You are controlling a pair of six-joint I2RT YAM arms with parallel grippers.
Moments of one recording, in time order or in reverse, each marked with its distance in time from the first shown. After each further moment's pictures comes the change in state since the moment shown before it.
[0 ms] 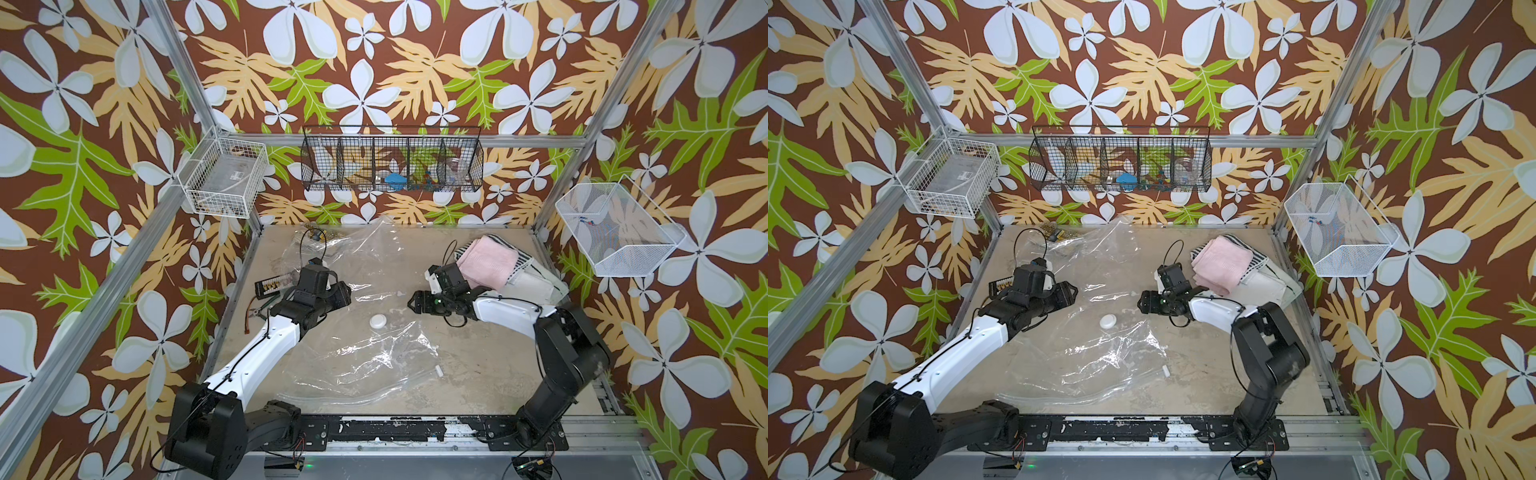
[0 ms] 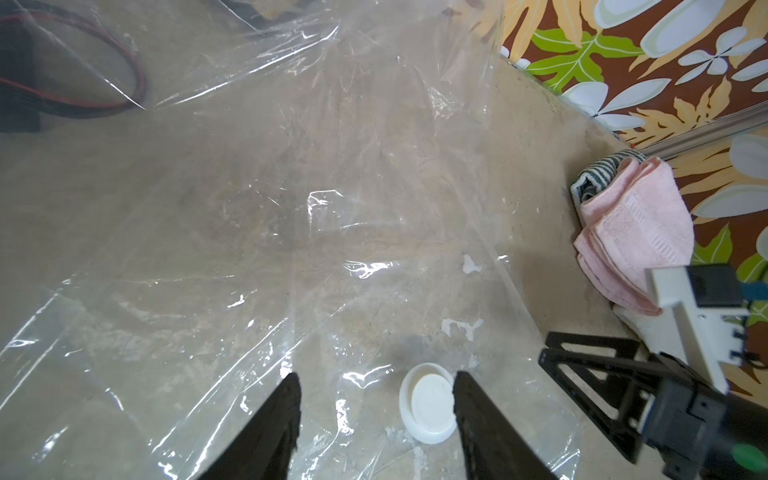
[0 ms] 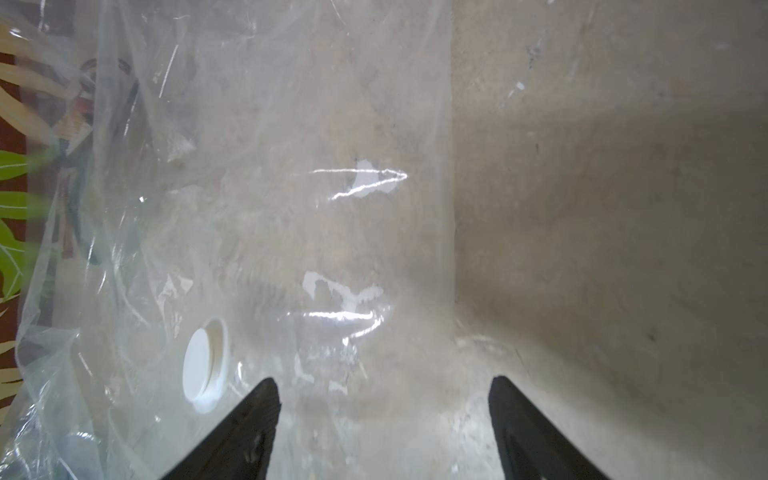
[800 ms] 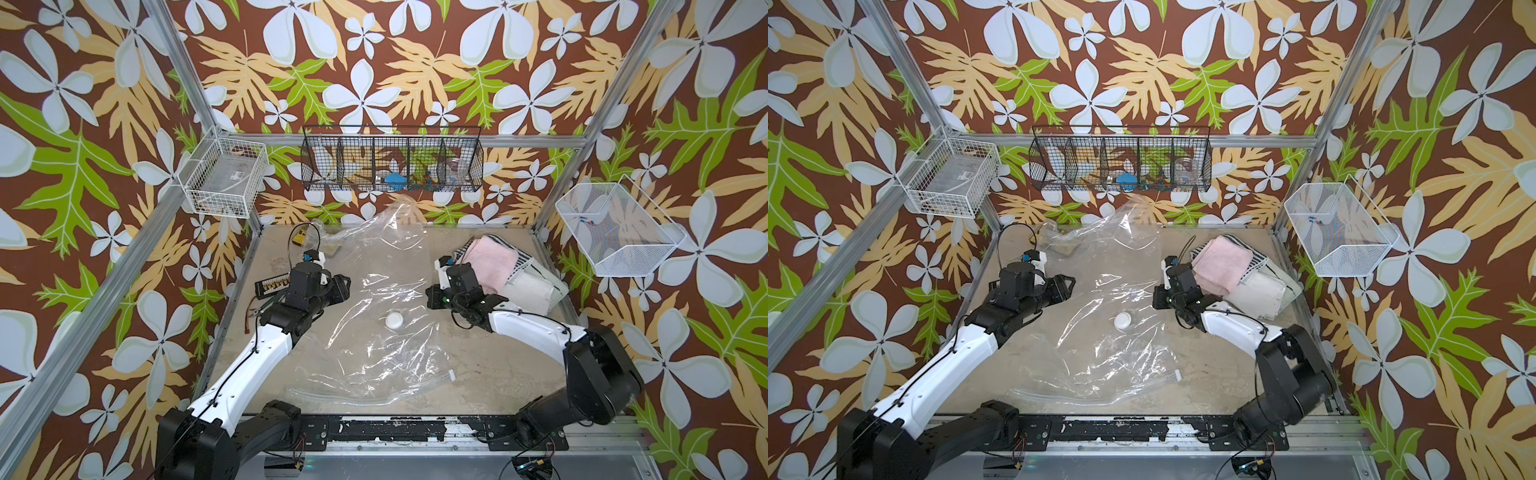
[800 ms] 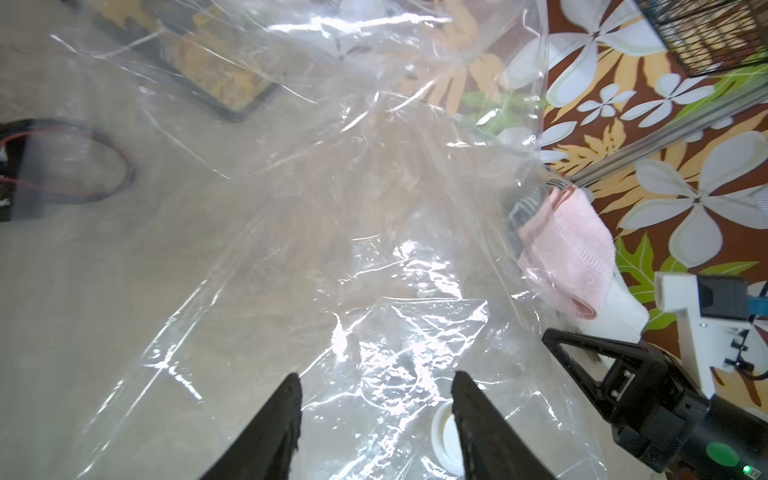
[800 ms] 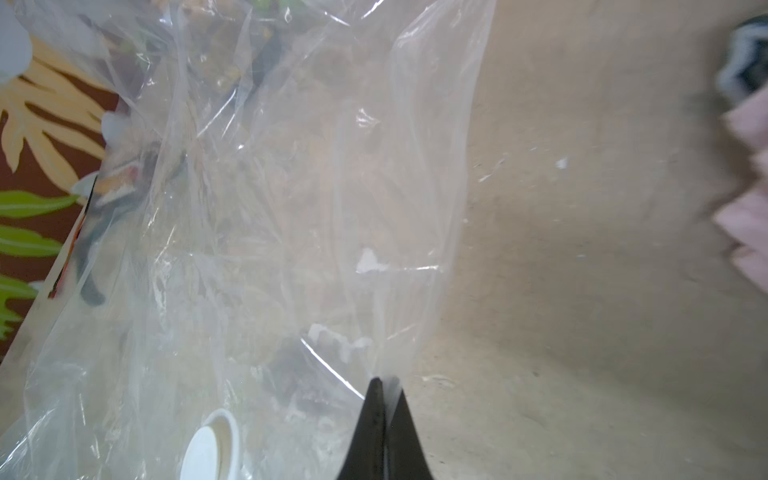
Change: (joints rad) left arm -0.018 -0.123 0.013 0.048 0.015 0.034; right arm -0.024 -0.290 -0.217 0.186 0.206 -0.074
